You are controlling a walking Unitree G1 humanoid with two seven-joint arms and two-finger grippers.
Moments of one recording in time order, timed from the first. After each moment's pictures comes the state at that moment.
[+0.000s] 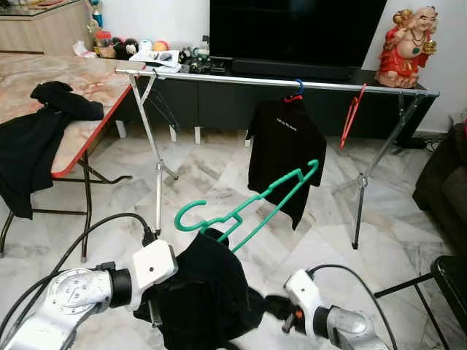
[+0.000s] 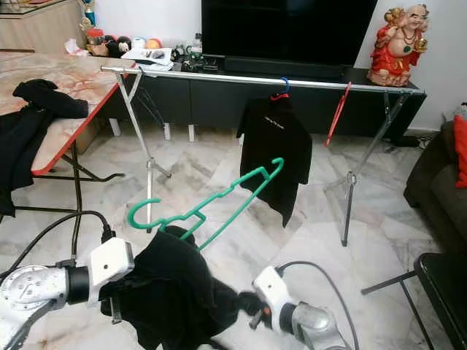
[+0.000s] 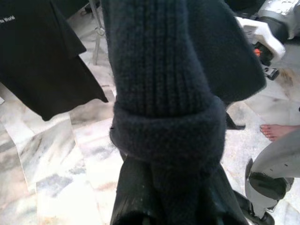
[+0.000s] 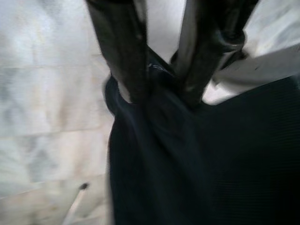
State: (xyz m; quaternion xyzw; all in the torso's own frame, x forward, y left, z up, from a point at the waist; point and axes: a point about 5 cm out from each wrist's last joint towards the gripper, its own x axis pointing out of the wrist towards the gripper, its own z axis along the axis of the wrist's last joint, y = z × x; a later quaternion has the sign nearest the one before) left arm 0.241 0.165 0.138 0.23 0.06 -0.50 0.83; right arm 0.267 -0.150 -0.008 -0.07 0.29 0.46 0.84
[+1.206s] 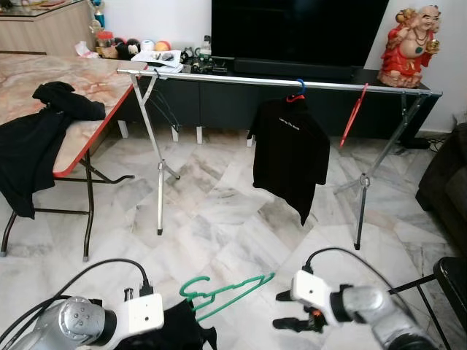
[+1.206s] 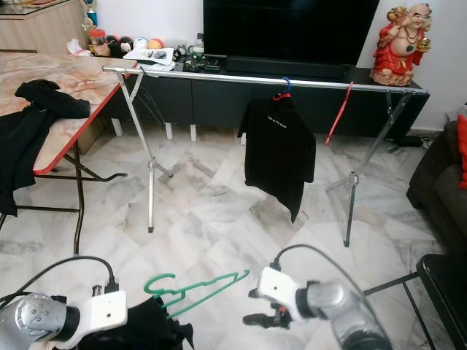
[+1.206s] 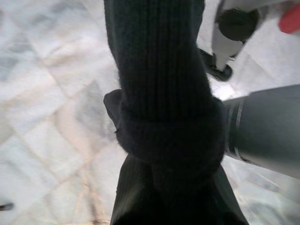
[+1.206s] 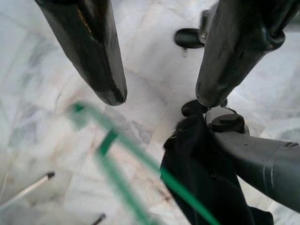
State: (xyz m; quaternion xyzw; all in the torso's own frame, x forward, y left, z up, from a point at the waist) left arm 0.221 0.202 0.065 0.36 0.32 -0.51 0.71; right arm 0.293 -0.182 0.050 -0.25 0.25 0.58 0.74
